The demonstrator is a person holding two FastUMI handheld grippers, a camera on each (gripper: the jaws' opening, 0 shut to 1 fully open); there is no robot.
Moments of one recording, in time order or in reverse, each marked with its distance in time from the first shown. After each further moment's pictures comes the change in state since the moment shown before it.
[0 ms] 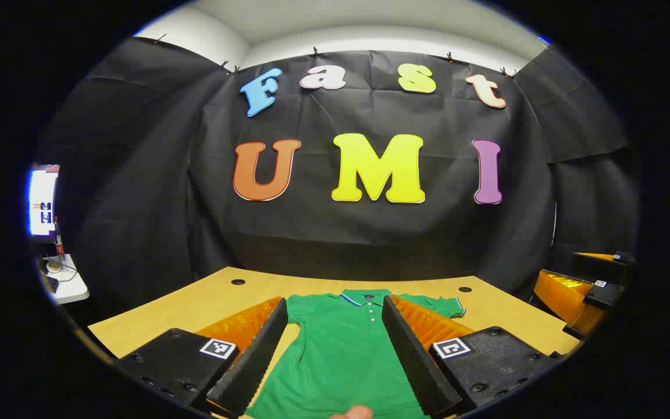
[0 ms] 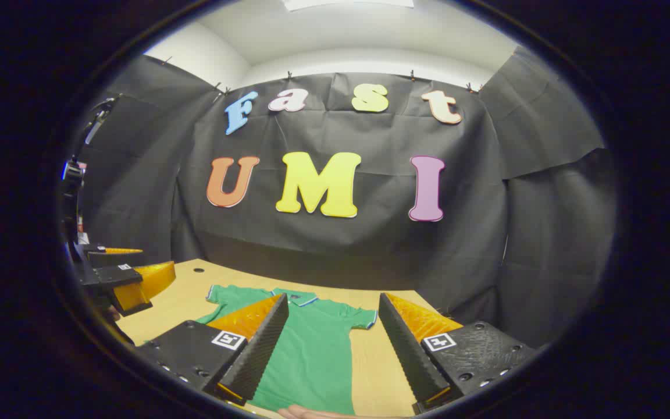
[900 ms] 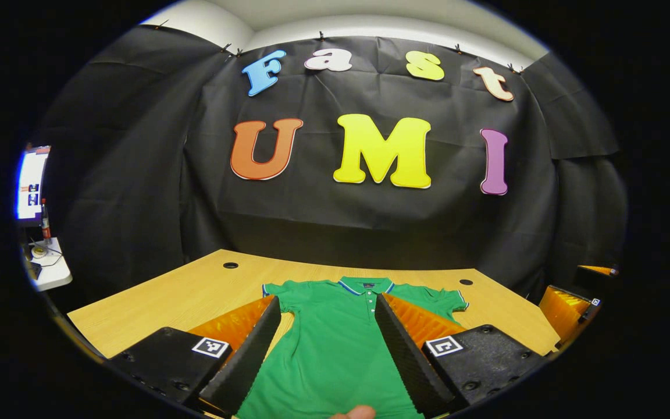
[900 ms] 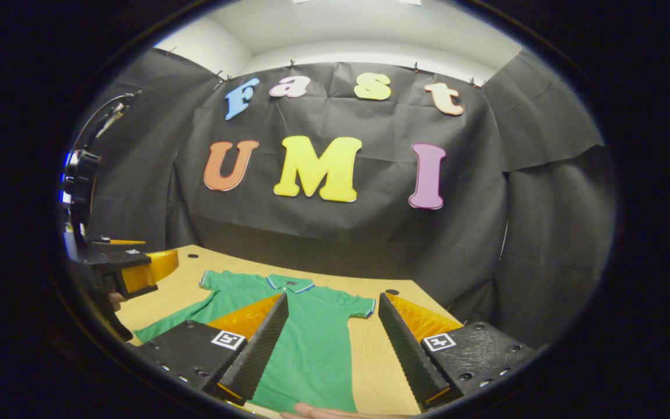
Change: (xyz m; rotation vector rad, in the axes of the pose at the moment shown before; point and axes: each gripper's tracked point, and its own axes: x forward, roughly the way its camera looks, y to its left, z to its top) left arm 0.030 0.007 -0.030 -0.044 0.070 0.020; right arm 0.013 0.004 -0.033 0.003 0.061 -0.016
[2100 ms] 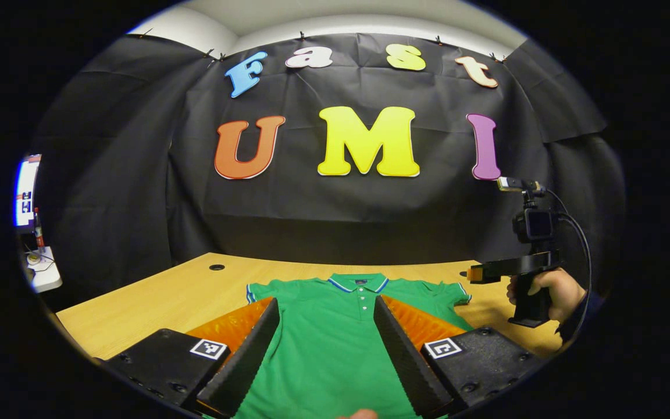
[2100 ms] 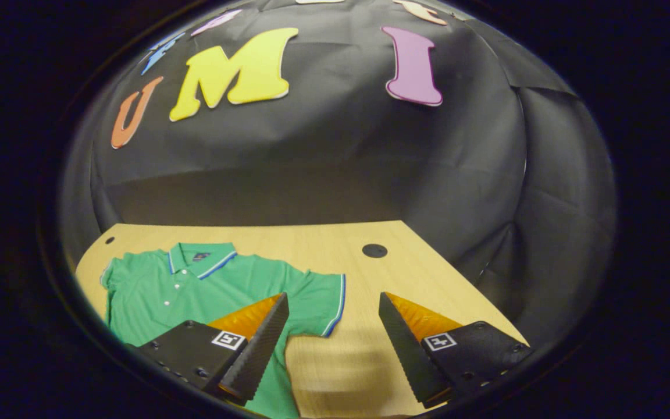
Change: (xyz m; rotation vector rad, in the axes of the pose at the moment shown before) left arm 0.032 -0.022 -0.035 0.053 -0.010 0.004; right arm 0.304 -0.100 -0.126 0.118 0.421 -0.175
